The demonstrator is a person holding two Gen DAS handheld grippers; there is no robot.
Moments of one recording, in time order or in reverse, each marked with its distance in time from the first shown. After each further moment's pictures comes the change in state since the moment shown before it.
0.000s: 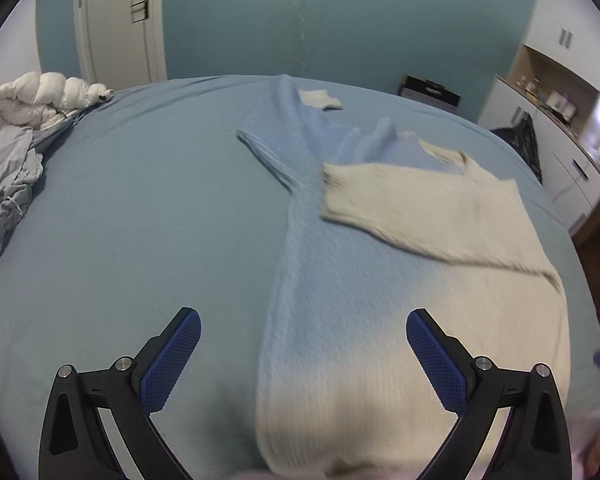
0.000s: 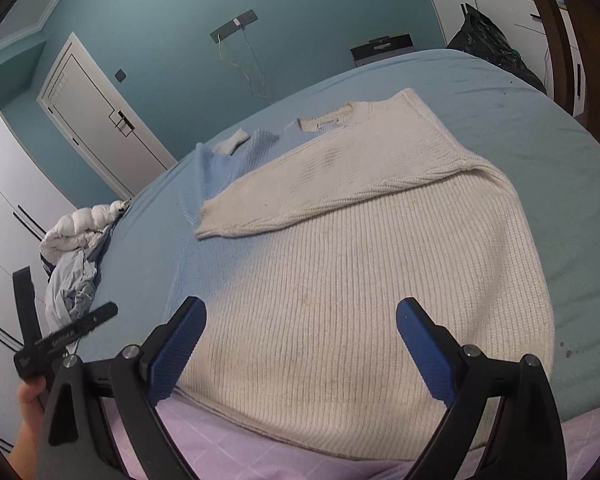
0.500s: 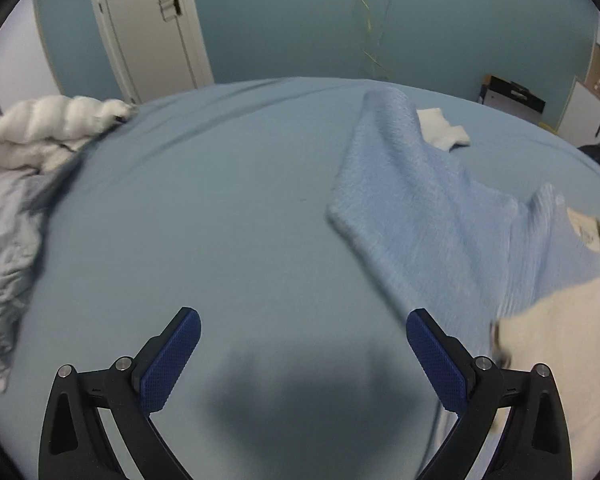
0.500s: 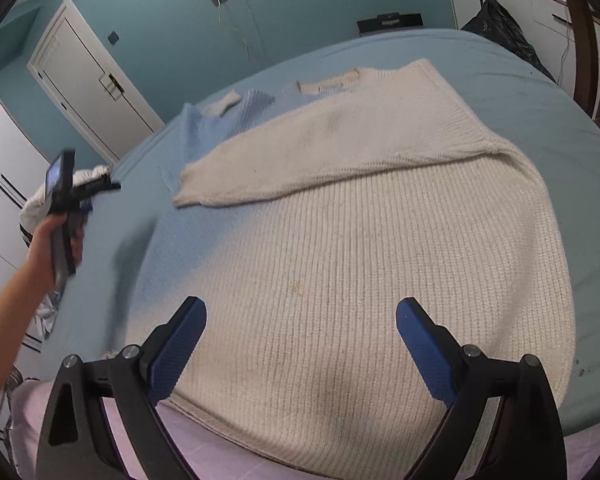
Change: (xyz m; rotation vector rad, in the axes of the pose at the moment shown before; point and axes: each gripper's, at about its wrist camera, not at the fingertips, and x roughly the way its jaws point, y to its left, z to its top) left arm 0.193 0.079 0.178 -0.013 0.036 0.199; right arm 0.048 0.011 -0.016 -0.071 0.155 -0.062
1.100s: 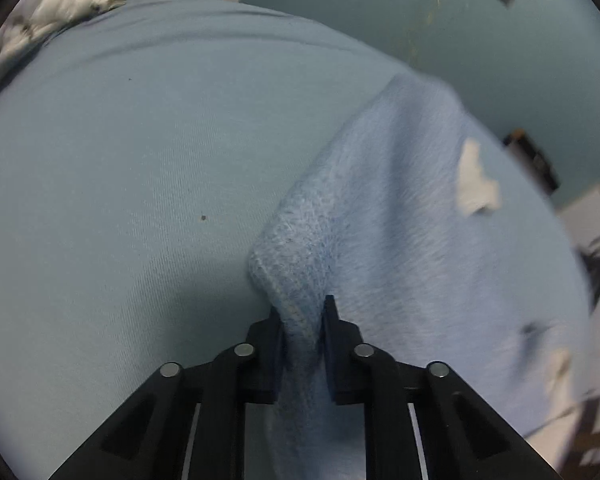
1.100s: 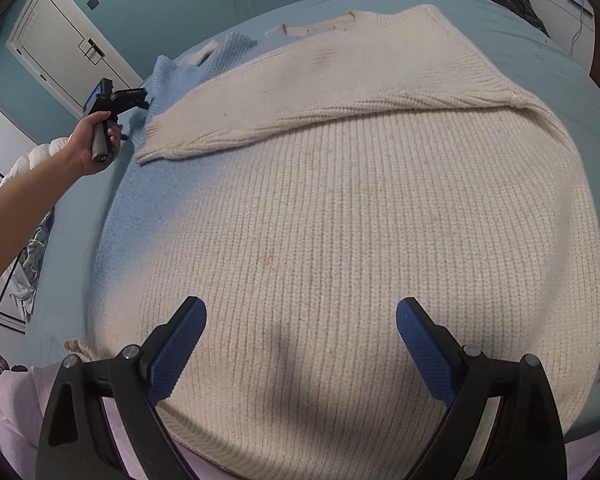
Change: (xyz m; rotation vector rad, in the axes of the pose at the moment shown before) left arm 0.099 -0.023 0.056 -0.391 0.126 -0.174; right arm 0.036 -0.017 -0.008 0.006 0.134 -0.034
